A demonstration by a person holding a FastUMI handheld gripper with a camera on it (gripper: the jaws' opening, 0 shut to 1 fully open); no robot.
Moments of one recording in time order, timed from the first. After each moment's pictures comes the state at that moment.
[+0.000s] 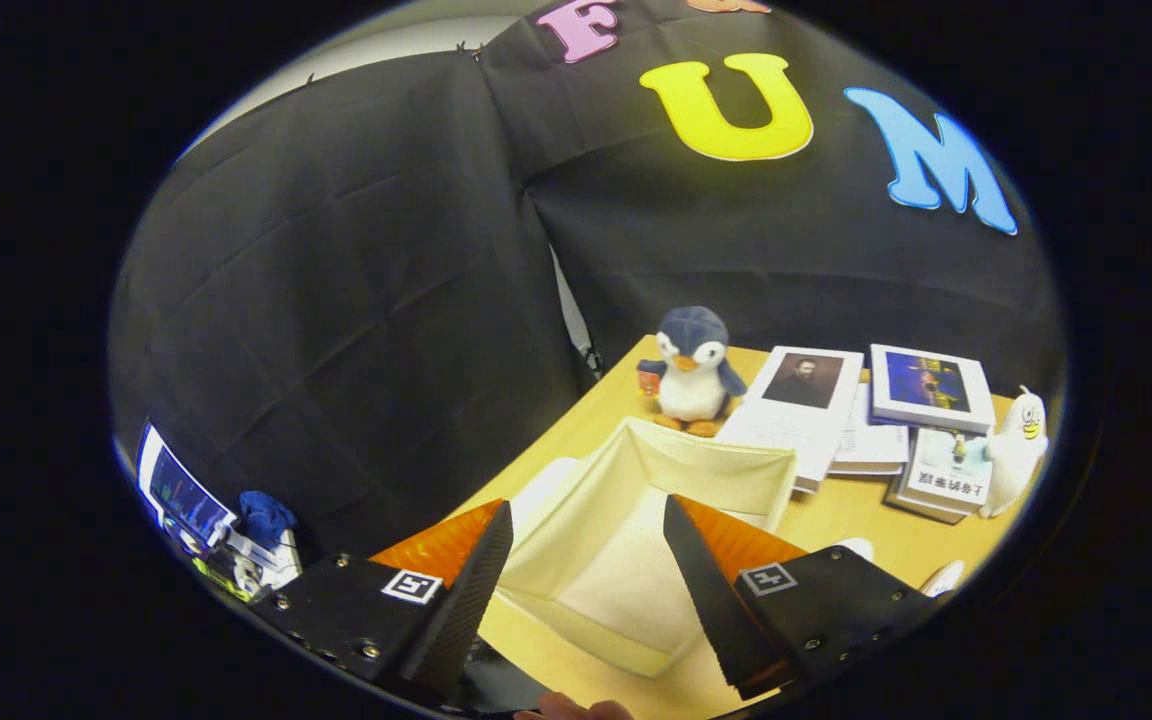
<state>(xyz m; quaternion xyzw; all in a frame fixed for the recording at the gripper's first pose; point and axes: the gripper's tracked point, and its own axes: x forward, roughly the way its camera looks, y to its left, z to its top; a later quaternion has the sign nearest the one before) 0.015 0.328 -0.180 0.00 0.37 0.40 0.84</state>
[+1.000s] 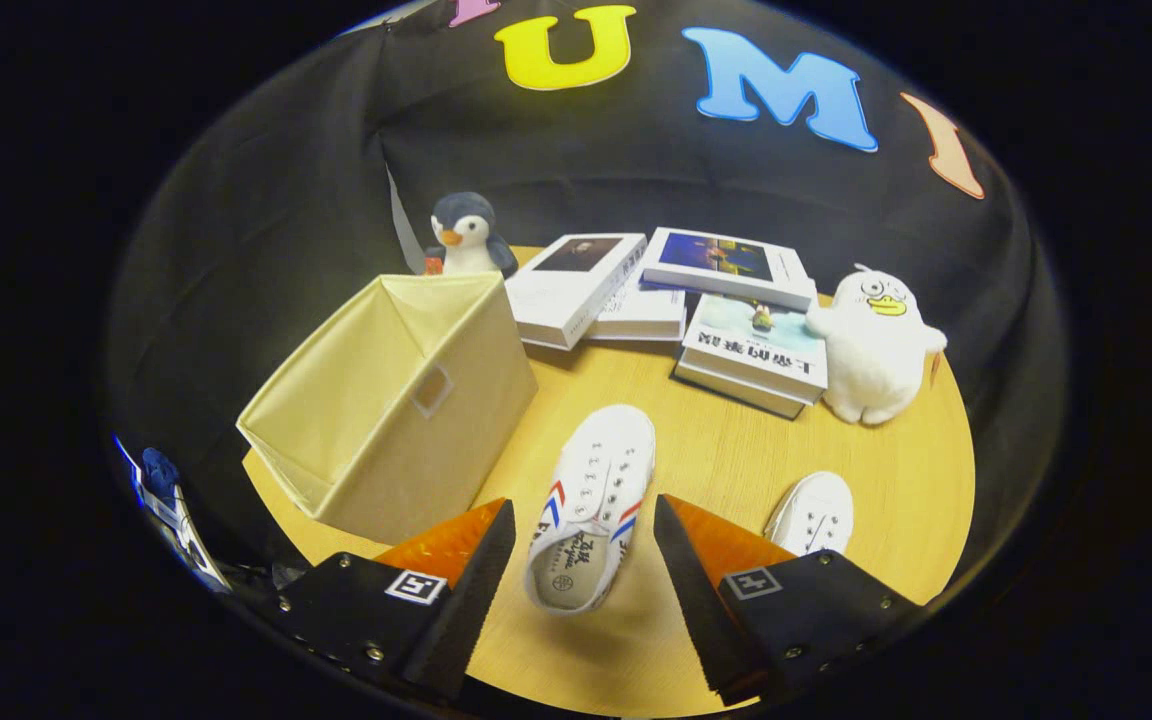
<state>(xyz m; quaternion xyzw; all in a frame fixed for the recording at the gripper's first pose) 0.011 0.113 -0.319 -0.07 0.47 0.23 0.85</state>
